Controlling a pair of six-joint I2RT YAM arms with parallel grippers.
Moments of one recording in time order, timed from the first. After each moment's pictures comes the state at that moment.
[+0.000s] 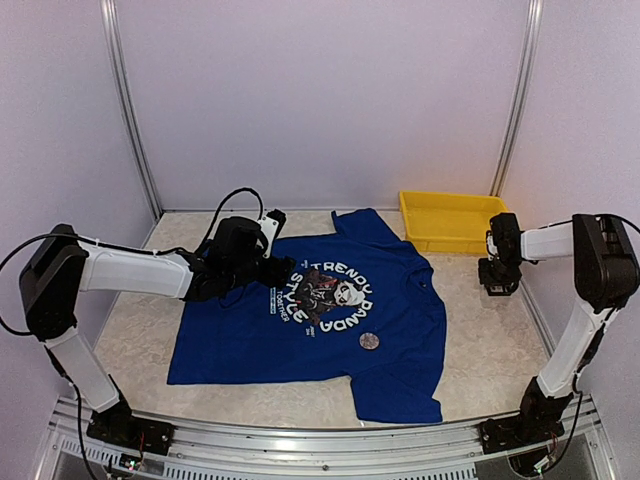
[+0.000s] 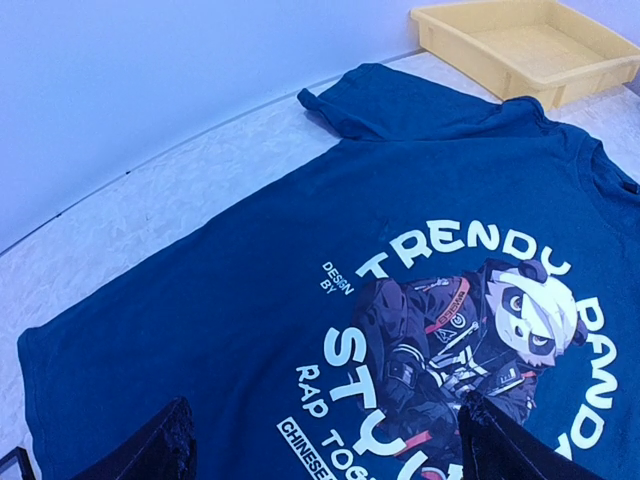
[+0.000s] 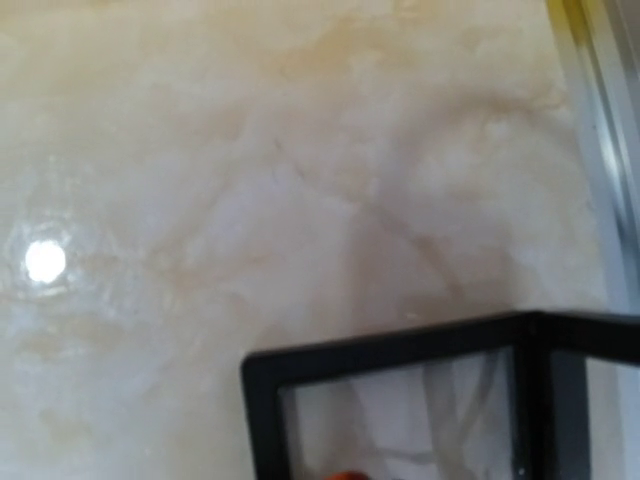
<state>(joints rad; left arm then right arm) -0.75 1.69 0.98 0.22 -0.28 -0.01 -0.01 1.78 1.02 -0.28 0.22 0.06</state>
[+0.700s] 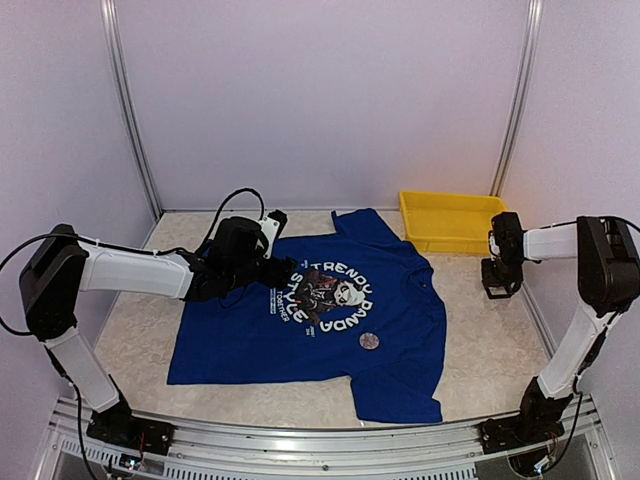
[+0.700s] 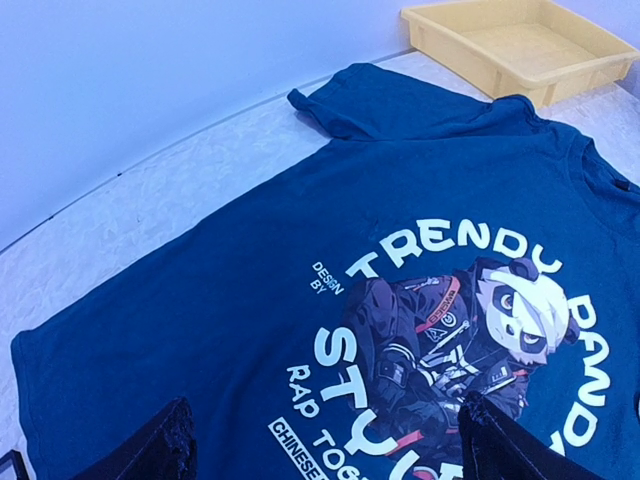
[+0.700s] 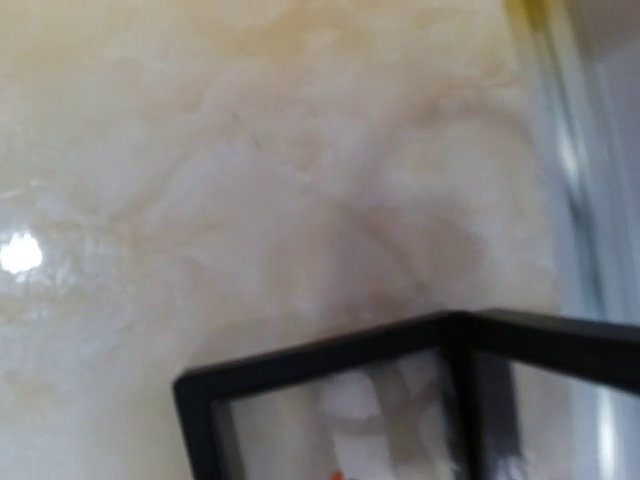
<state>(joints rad) -0.75 1.69 0.98 0.22 -0.27 -0.01 -0.01 1.75 1.01 -0.32 0.26 0.04</state>
